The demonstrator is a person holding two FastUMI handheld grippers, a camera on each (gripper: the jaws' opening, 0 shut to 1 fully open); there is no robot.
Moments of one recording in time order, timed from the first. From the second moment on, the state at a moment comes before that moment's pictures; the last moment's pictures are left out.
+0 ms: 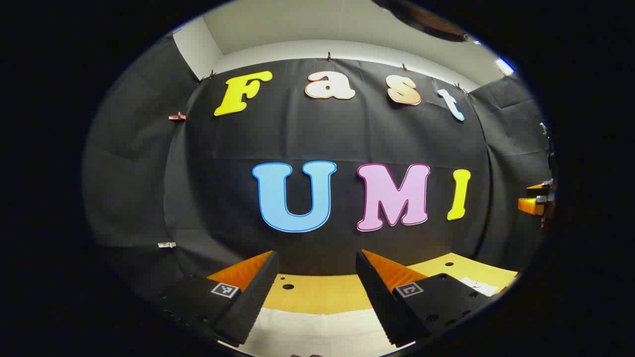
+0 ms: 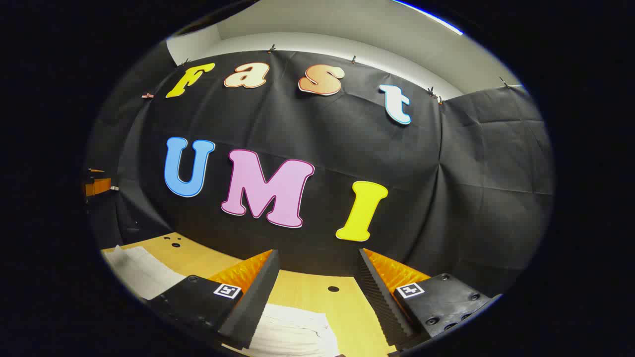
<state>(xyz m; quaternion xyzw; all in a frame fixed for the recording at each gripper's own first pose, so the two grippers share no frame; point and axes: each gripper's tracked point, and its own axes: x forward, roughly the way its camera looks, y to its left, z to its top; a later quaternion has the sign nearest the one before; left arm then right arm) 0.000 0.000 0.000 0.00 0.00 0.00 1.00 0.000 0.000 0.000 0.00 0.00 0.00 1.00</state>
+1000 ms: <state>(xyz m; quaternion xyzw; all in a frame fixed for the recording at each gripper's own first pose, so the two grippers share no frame) -0.046 0.089 -0.067 0.13 0.08 -0.01 0.99 -0.021 0.049 -0.028 -0.15 0.02 0.06 0.99</state>
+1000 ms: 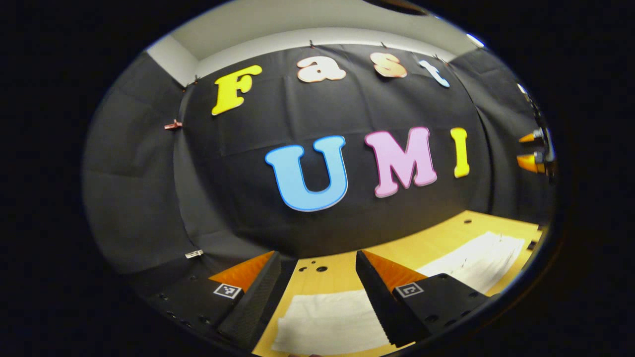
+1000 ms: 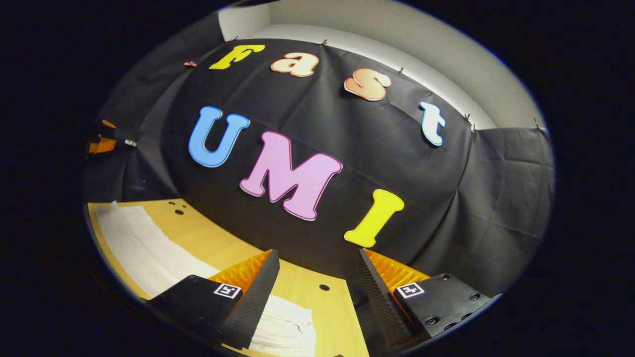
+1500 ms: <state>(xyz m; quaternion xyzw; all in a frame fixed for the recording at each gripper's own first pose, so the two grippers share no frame) -0.097 0.143 -0.235 0.33 0.25 -0.12 0.90 -0.068 0.071 -0.167 -0.33 0.14 0.16 0.92</state>
